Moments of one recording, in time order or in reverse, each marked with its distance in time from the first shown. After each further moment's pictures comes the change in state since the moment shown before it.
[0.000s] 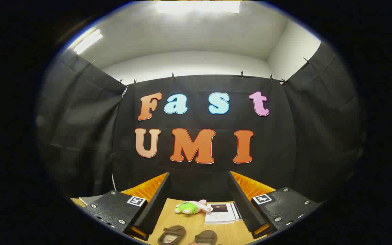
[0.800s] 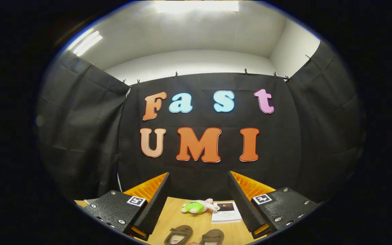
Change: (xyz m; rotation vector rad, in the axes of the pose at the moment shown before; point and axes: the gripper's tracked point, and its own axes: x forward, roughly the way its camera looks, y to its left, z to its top) arm 0.007 0.014 -0.001 0.022 0.016 0.044
